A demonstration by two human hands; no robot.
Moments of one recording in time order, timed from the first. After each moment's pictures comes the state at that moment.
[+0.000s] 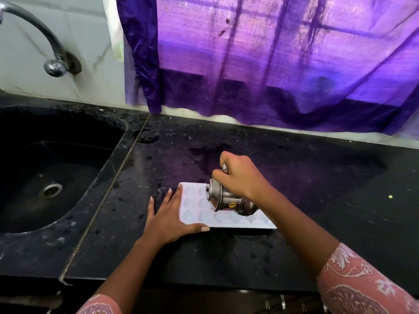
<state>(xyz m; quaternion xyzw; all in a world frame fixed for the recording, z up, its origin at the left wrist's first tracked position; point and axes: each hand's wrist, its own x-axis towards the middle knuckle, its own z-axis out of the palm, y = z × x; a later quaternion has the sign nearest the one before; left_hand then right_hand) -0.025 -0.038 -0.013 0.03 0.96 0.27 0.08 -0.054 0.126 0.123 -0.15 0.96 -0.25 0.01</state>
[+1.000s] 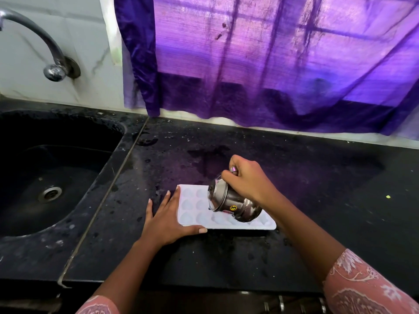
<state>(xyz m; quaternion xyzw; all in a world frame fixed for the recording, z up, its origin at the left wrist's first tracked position) -0.024 -0.038 -0.012 0.03 0.96 0.28 0.08 -0.048 0.145 0.123 -0.10 0.94 -0.33 0.00</state>
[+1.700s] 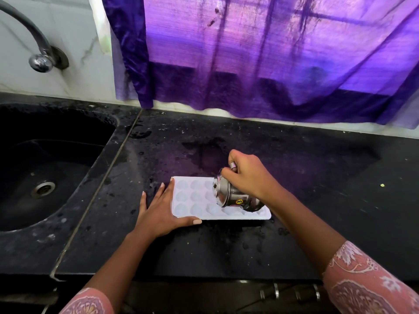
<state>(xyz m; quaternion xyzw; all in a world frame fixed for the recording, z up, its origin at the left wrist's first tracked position) -0.027 -0.039 -0.017 0.04 0.95 0.29 0.08 -0.047 0.160 0.115 -0.13 0.95 -0.27 0.00</state>
